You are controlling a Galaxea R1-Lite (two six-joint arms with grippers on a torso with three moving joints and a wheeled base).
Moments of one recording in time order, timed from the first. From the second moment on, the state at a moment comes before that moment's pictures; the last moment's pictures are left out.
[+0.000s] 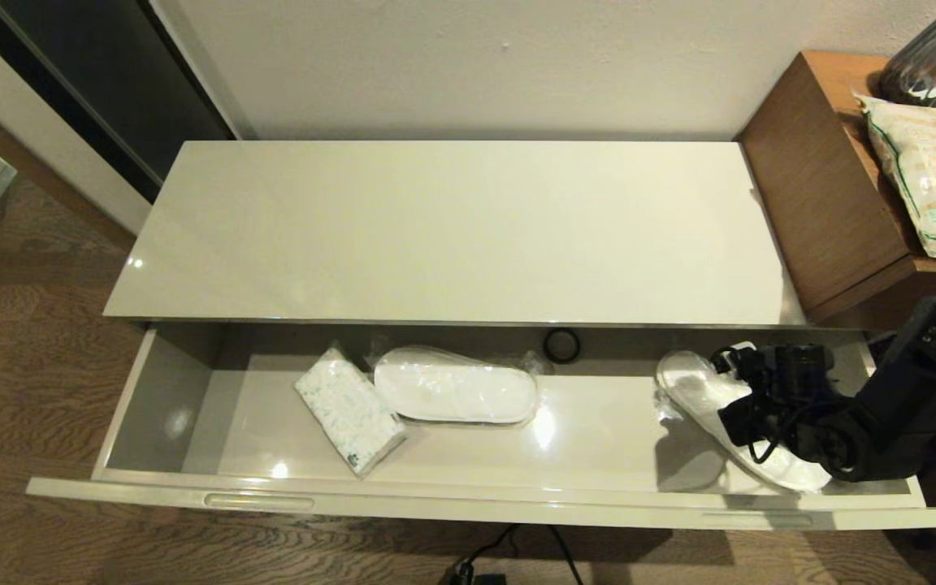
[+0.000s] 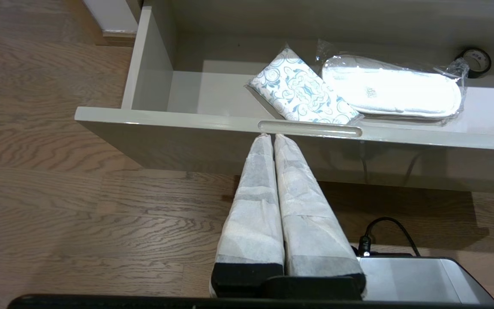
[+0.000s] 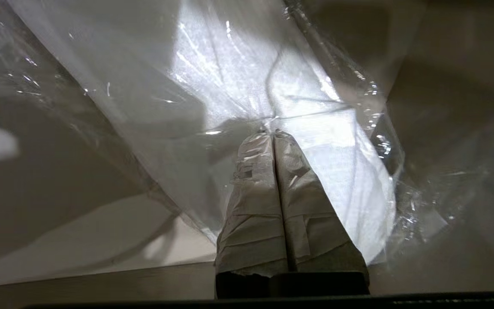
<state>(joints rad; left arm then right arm) -0.01 0.00 0.00 0.00 0.01 -0.01 -0.01 2.27 -0.79 -0.84 -0.31 -0.38</state>
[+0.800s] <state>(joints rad) -0.01 0.00 0.00 0.00 0.01 -0.01 -0.01 1.95 -0.82 -0.46 -0.26 -0.27</state>
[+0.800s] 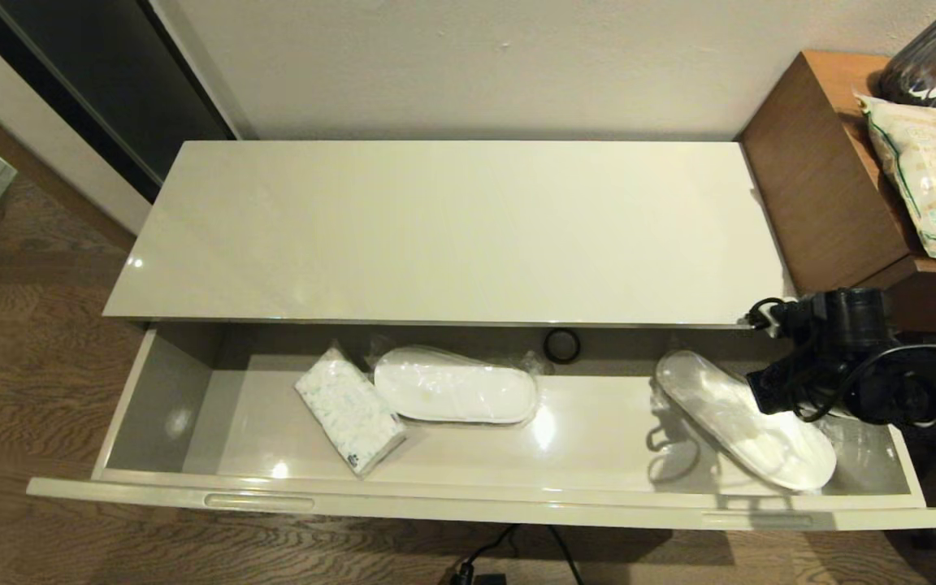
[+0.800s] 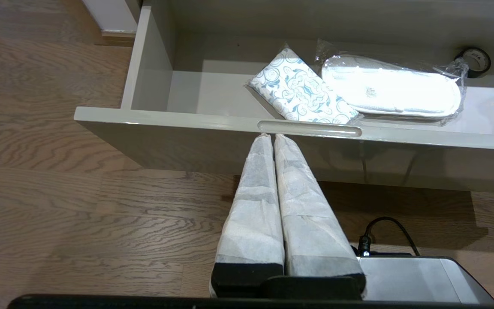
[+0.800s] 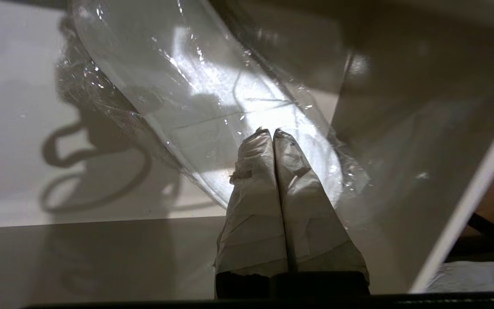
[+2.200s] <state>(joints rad) -0.01 0.00 0.00 0.00 0.01 -0.01 -0.02 2.08 -1.02 -0.42 -0.26 -0.49</state>
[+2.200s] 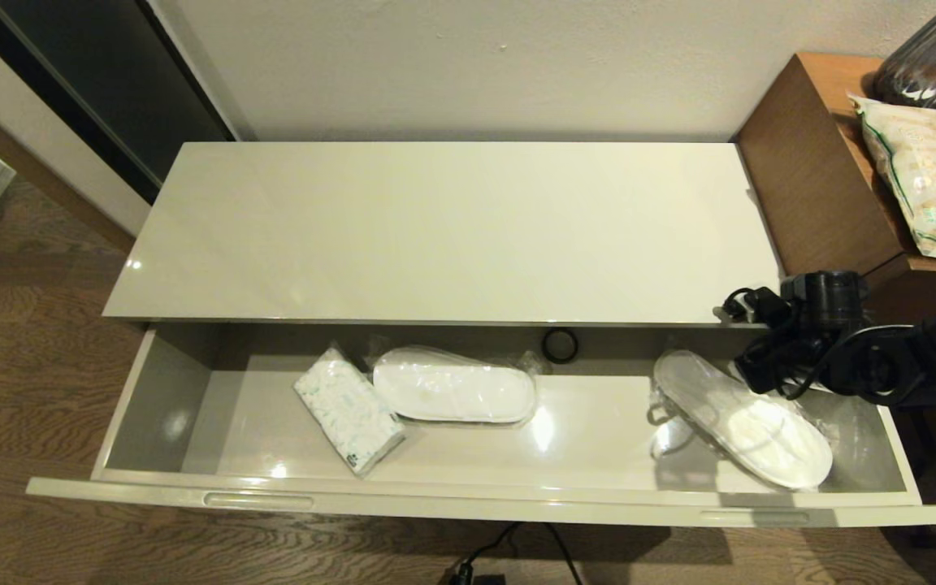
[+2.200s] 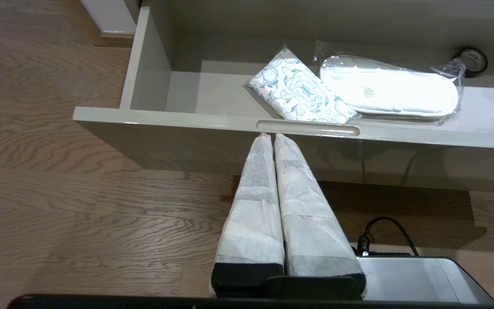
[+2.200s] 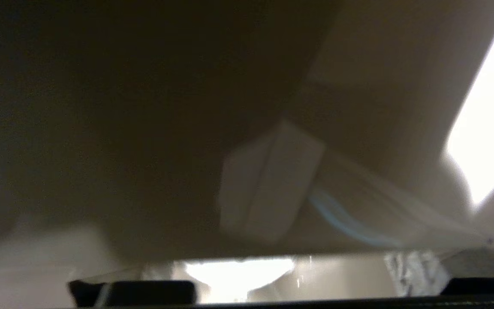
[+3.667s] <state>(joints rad) -0.01 0.00 0.00 0.00 0.01 -0.01 0.15 1.83 -0.71 -0.20 -0.39 -0.46</state>
